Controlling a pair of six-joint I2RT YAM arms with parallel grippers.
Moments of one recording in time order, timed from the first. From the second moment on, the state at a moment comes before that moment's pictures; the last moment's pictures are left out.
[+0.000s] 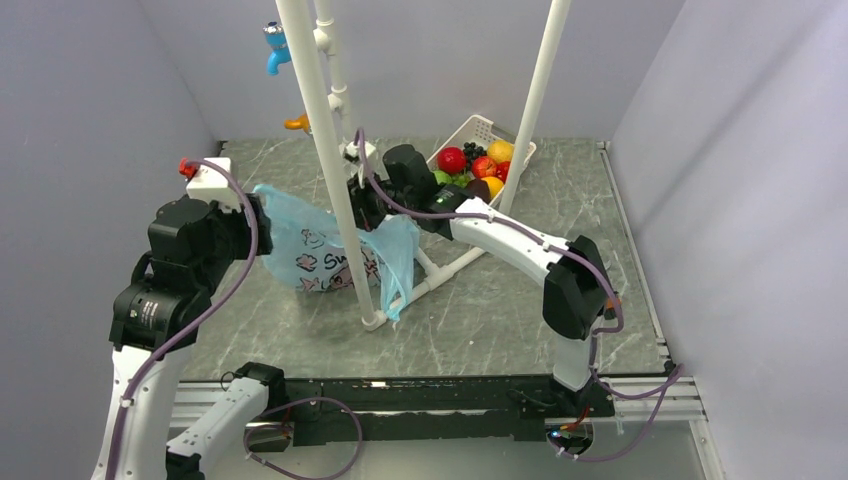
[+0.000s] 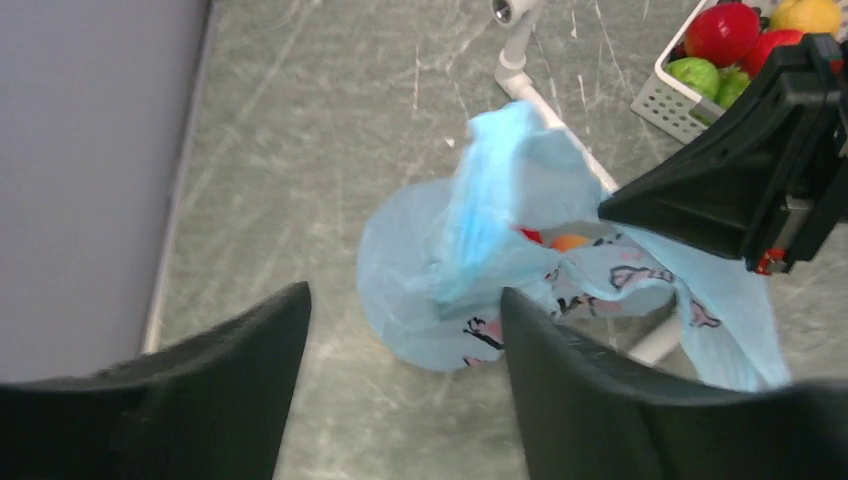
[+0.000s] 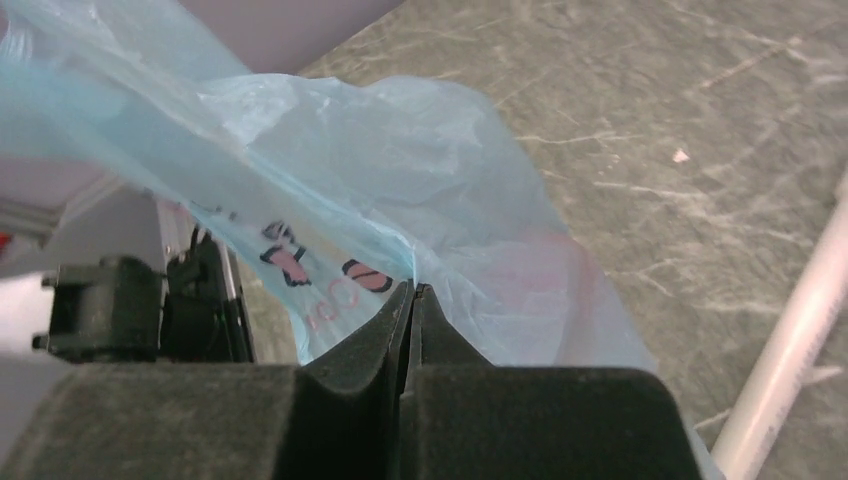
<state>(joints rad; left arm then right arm) -0.23 0.79 1.35 -0.93 -0.21 -0.12 0.84 1.88 1.65 -0.17 -0.48 0.17</state>
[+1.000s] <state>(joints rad) -0.23 0.77 0.82 -0.51 0.08 -1.02 0.73 1.75 1.53 -0.01 -0.37 0.68</state>
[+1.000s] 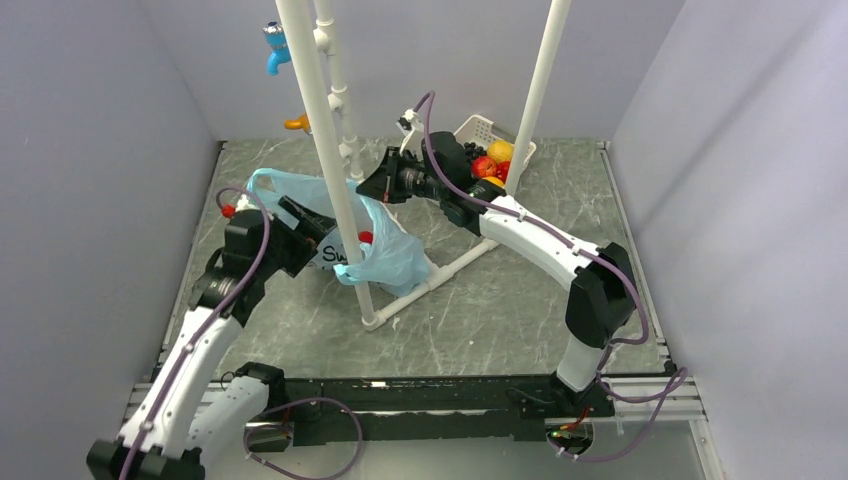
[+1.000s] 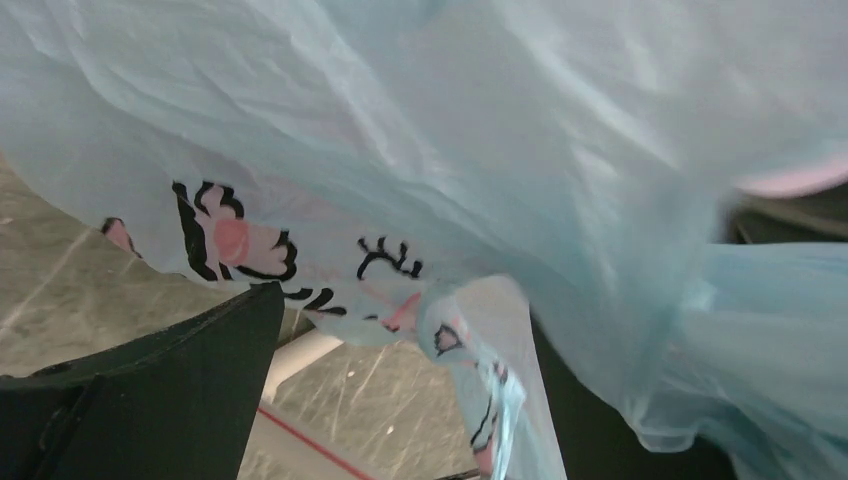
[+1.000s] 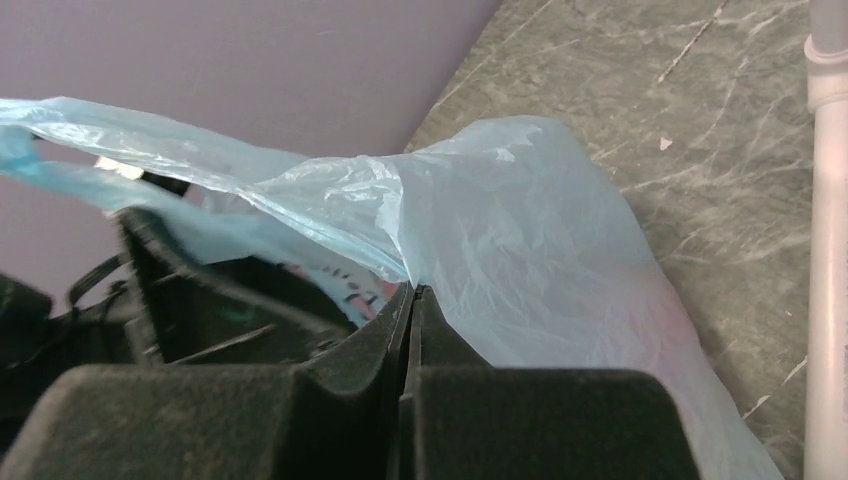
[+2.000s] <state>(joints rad) -0.22 0.42 0.44 -0.51 -0.05 -0.97 0.61 2.12 2.14 -0.40 -0.54 0.45</state>
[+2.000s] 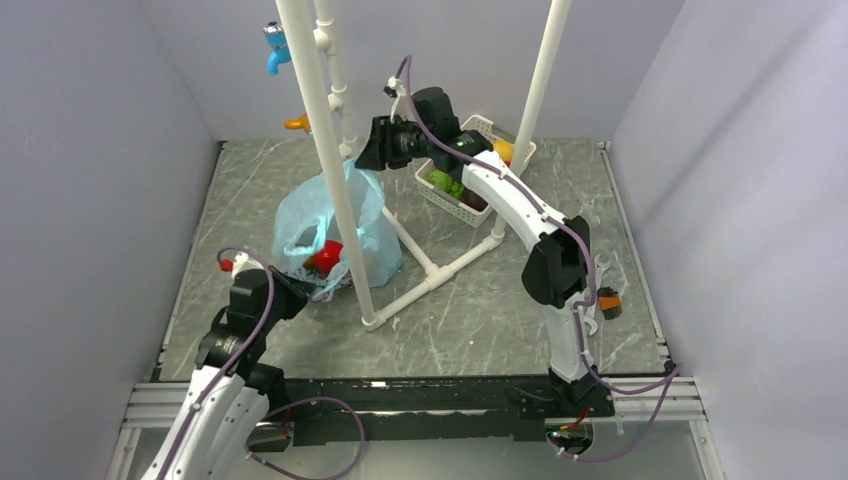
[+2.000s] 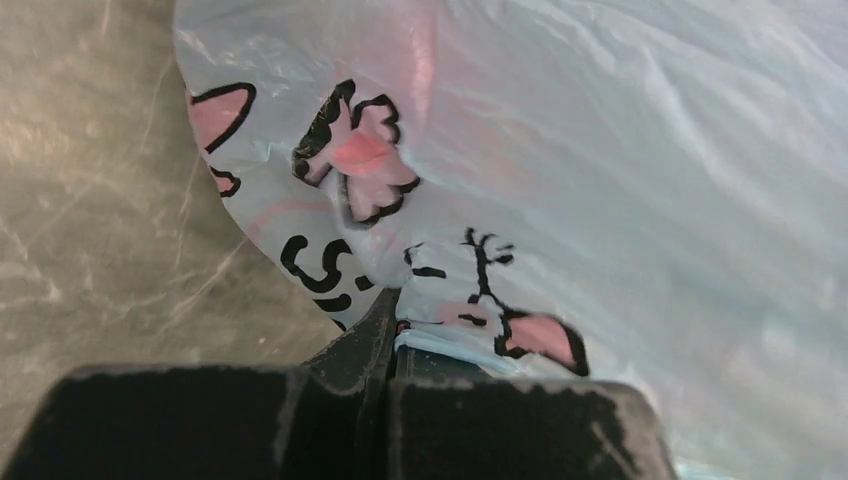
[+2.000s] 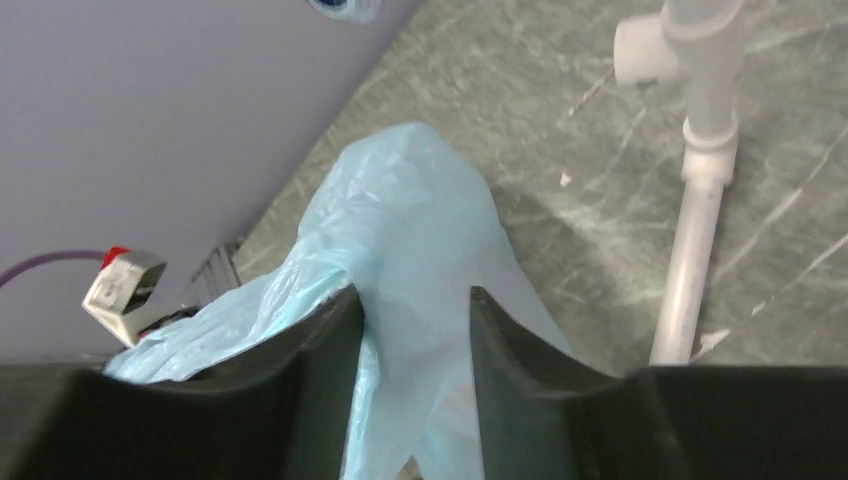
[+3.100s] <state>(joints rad) -0.22 0.64 0.80 -0.79 -0.08 -0.64 0.87 1.42 0.92 -0.16 -0.10 0.43</state>
